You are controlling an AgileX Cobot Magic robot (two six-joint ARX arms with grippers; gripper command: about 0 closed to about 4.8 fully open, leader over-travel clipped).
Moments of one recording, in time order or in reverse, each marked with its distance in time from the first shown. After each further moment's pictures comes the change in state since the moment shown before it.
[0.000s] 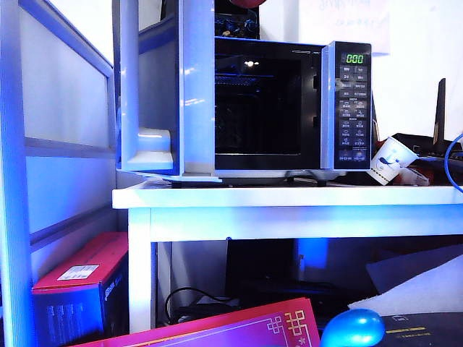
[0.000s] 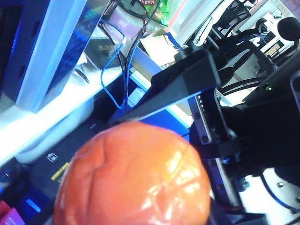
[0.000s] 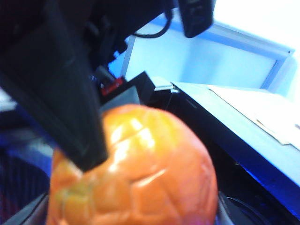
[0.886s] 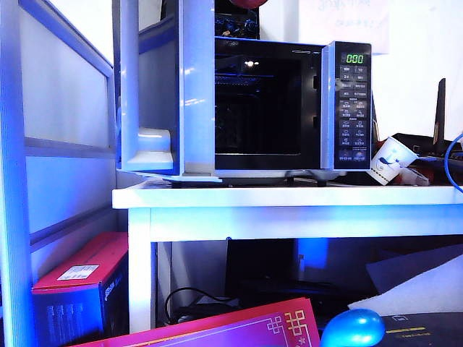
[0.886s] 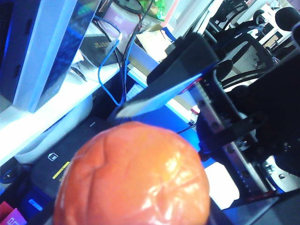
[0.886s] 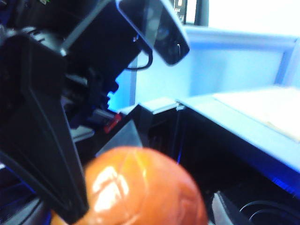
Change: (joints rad) left arm -0.001 0.002 0.000 -0.012 0.022 0.032; right arm 0.000 0.000 0.000 0.086 -0.020 0.271
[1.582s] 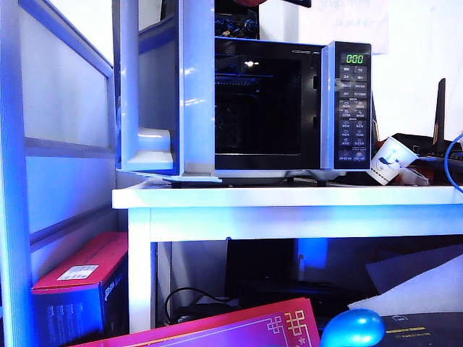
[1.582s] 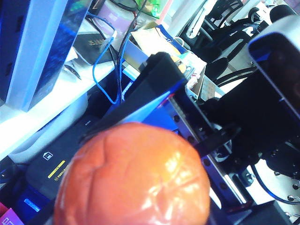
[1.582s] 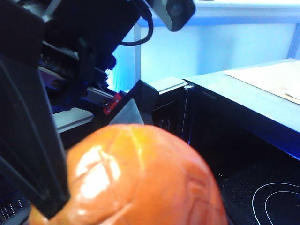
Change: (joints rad) left arm -0.001 -0.001 0.000 -0.002 0.014 0.000; right arm 0.026 0.013 0.000 -0.070 0.017 0.001
